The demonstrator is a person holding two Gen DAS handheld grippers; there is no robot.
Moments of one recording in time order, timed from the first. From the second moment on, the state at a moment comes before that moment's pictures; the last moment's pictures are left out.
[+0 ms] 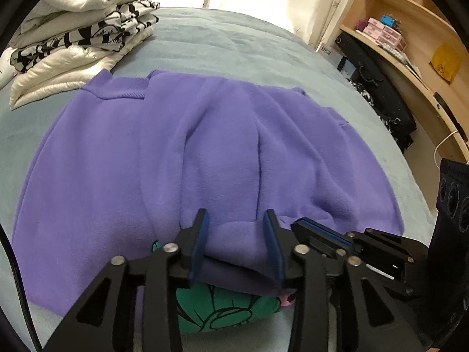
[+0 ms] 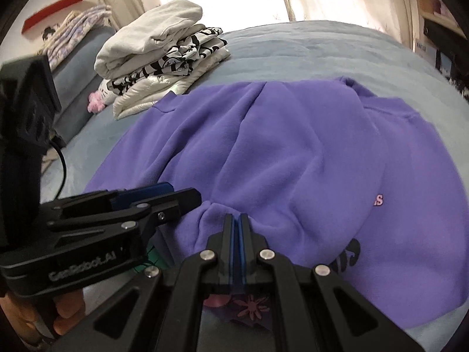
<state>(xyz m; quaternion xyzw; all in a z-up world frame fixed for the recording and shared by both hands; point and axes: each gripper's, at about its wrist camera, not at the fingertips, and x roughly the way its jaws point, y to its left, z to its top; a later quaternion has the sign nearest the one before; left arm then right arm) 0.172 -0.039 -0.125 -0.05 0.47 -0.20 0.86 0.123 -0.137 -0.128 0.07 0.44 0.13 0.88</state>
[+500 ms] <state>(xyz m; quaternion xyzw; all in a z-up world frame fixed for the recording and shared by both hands) 0.115 -0.003 -0.076 -0.07 0.42 -0.18 0.89 0.076 -0.127 -0.082 0.06 0.41 0.11 0.90</state>
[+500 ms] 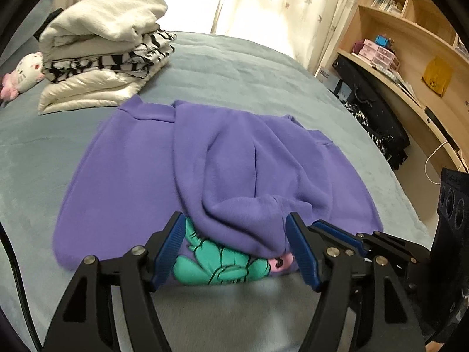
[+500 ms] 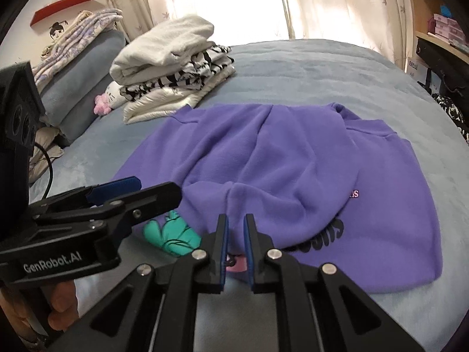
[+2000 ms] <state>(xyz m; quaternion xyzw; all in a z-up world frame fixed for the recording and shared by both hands) 0.183 0.092 -0.185 -0.35 0.41 -0.14 0.83 0.130 -0.103 -0.097 0.01 0.39 0.06 0.92</state>
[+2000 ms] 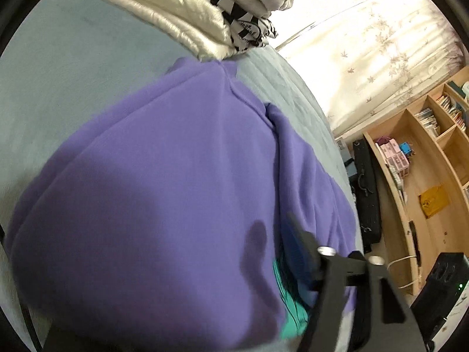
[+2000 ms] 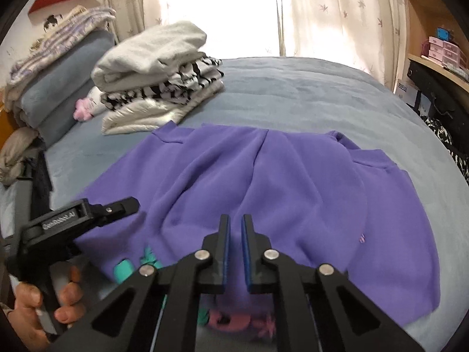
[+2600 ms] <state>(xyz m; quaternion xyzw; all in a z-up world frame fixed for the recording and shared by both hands) 0.144 -0.062 -0.050 0.00 0.23 -0.25 0.94 0.150 -0.152 -0.149 0.17 0.46 0.13 0.86</state>
